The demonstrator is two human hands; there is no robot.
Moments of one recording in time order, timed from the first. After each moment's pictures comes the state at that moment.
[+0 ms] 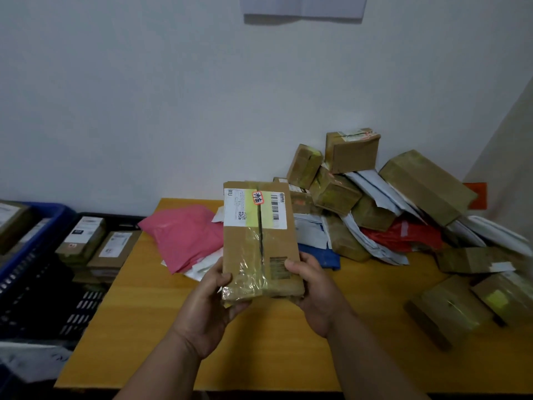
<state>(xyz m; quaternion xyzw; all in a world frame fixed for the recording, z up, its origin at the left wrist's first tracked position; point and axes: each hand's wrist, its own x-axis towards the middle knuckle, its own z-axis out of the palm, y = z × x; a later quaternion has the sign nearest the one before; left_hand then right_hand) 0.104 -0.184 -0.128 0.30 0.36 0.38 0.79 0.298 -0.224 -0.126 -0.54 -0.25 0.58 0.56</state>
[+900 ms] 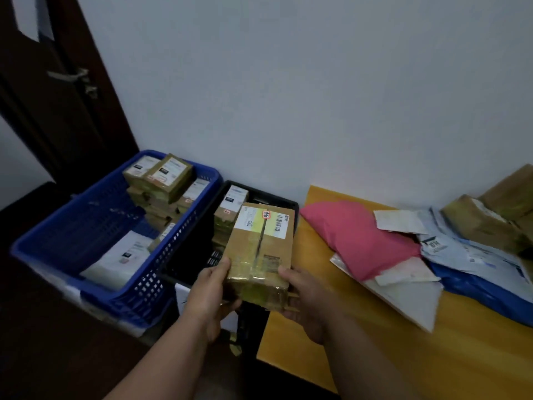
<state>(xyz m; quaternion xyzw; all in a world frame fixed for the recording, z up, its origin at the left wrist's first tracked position) -0.284 -0.078 -0.167 0.19 0.63 0.44 0.61 -0.101 -0.075 -0.174 -0.58 -0.29 0.68 0.33</state>
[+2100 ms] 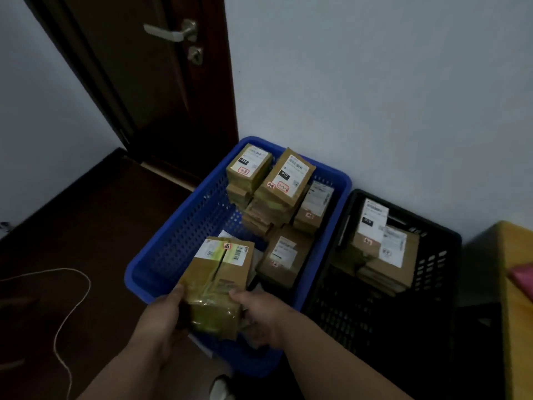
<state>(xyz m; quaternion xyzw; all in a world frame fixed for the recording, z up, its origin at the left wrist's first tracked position) -0.734 0.088 -0.235 -0.01 0.77 0.38 0.51 -0.568 0.133 -0.264 -0.60 -0.29 0.74 -0.03</state>
